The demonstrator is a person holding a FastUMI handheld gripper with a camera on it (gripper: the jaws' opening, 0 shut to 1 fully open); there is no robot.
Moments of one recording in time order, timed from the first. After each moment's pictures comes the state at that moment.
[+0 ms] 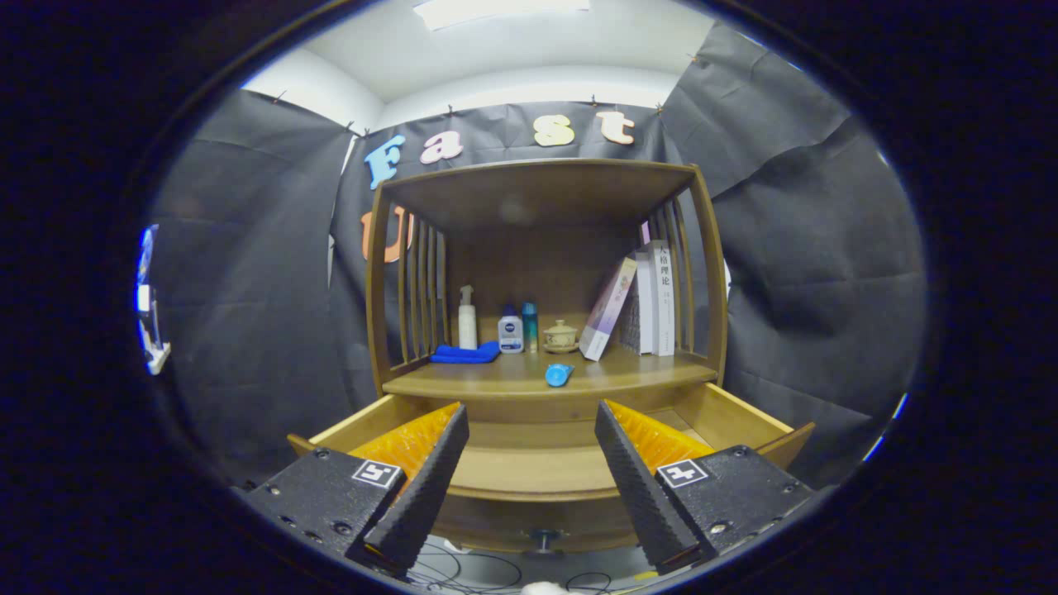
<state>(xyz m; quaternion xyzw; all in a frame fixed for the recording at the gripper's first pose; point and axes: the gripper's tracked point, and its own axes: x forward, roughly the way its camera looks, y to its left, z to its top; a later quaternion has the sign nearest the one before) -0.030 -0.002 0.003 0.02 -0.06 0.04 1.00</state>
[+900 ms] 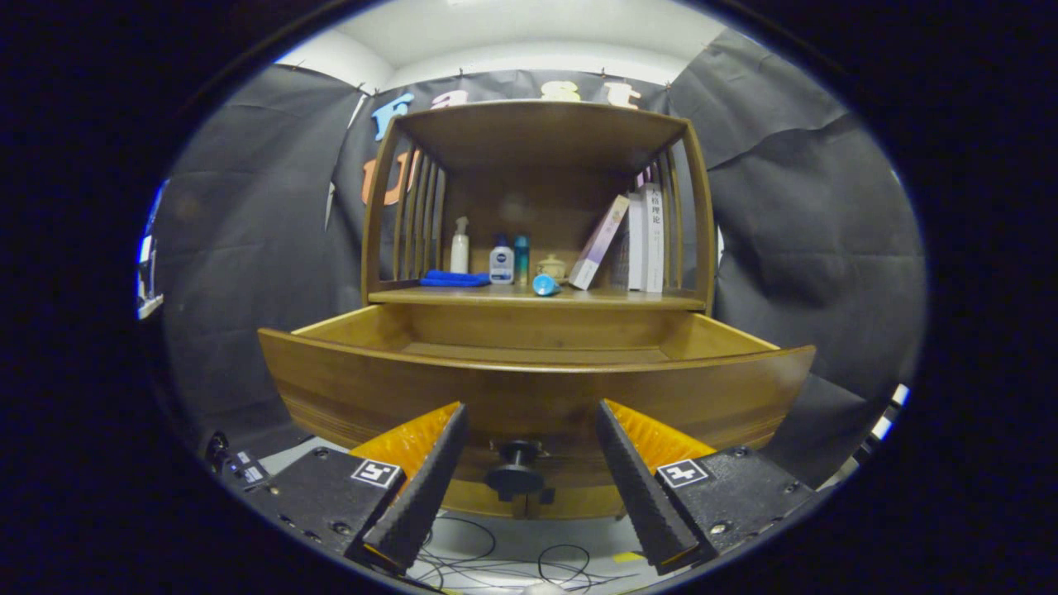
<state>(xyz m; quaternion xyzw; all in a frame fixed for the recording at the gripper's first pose) -0.005 -0.022 -0.116 -0.01 0.02 0.03 1.00</state>
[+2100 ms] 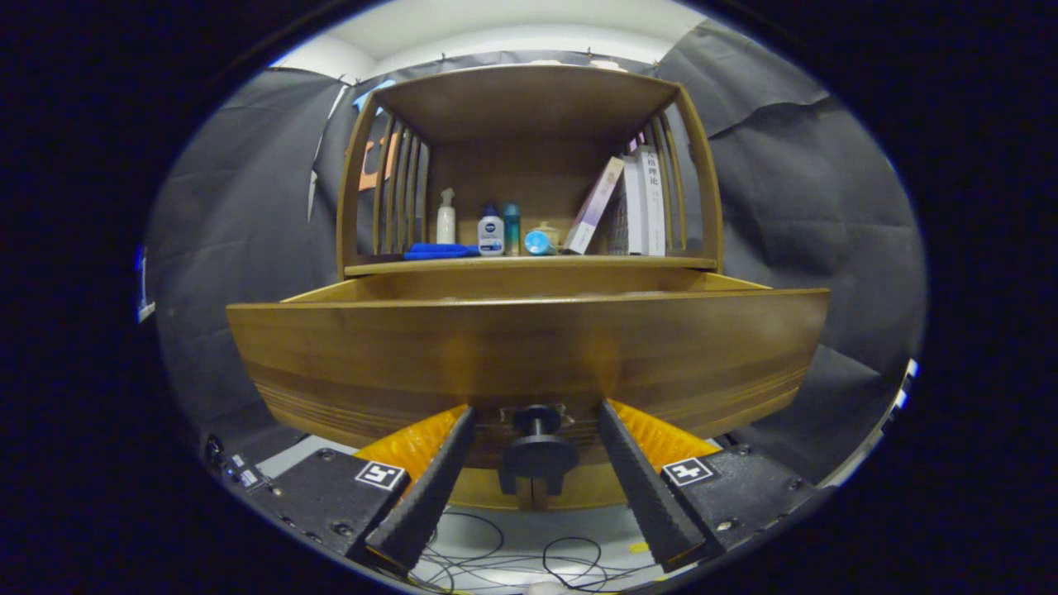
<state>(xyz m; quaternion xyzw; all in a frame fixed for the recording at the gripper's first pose) 0.035 -0.027 -0.149 0.01 0.05 0.01 1.00</state>
